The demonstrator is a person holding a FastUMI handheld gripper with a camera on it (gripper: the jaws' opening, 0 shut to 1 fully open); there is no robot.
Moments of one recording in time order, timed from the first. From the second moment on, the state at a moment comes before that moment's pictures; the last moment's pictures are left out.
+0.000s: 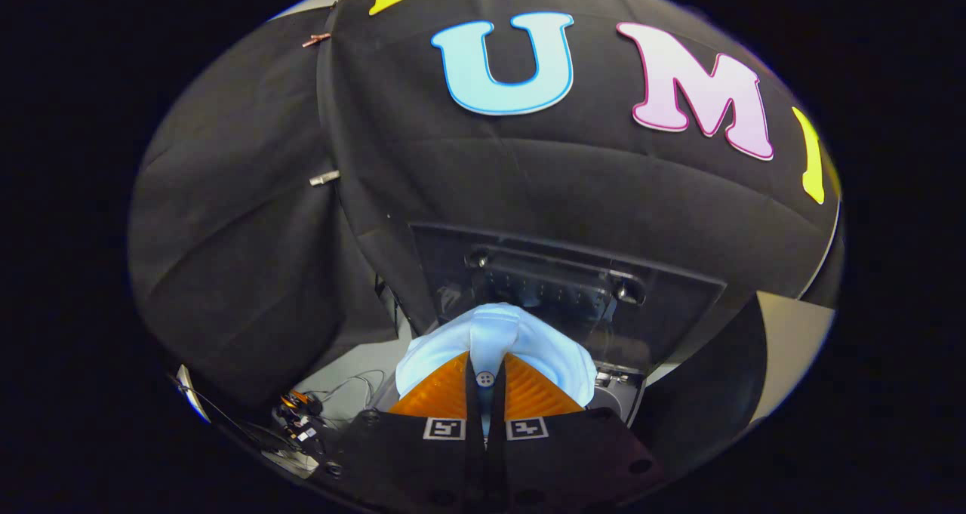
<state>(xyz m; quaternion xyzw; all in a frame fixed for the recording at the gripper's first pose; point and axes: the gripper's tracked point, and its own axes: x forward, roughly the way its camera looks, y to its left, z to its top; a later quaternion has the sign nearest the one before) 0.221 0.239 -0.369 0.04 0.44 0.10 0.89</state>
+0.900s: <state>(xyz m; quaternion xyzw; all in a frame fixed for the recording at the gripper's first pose) 0.201 0.239 -0.444 0.02 0.49 0.08 0.87</state>
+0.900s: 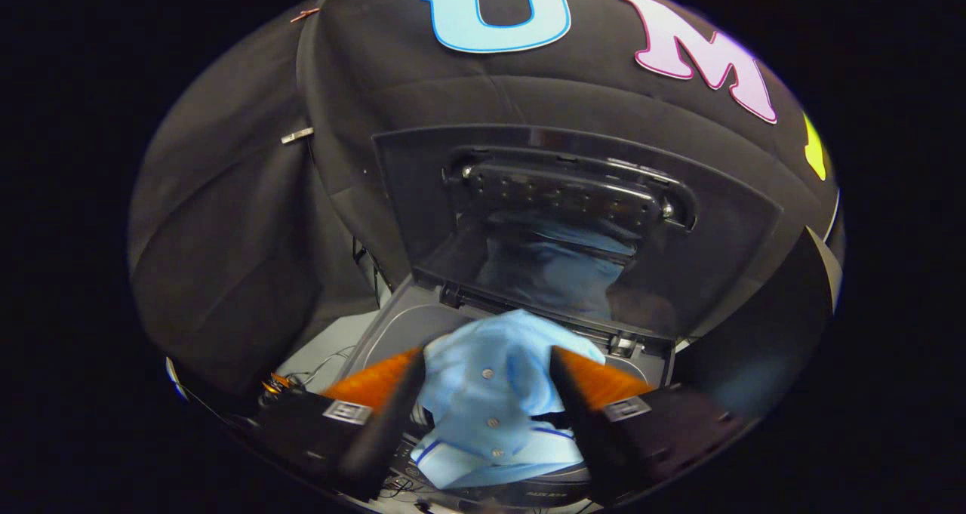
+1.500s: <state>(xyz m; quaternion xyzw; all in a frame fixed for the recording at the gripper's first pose) 0.236 0.235 -0.341 0.06 0.38 0.07 0.92</state>
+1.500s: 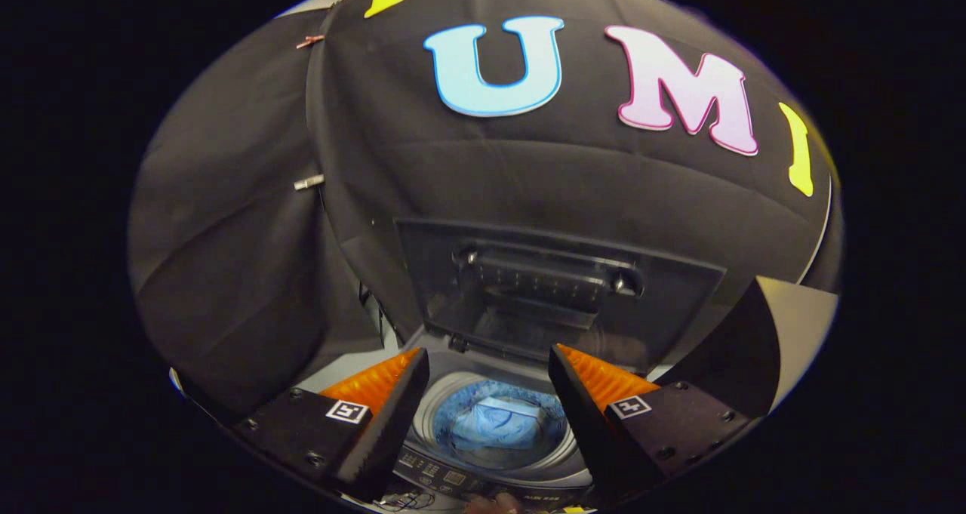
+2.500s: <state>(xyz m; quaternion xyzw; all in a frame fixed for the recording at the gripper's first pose) 0.385 0.159 -0.345 0.09 0.30 0.00 0.95</state>
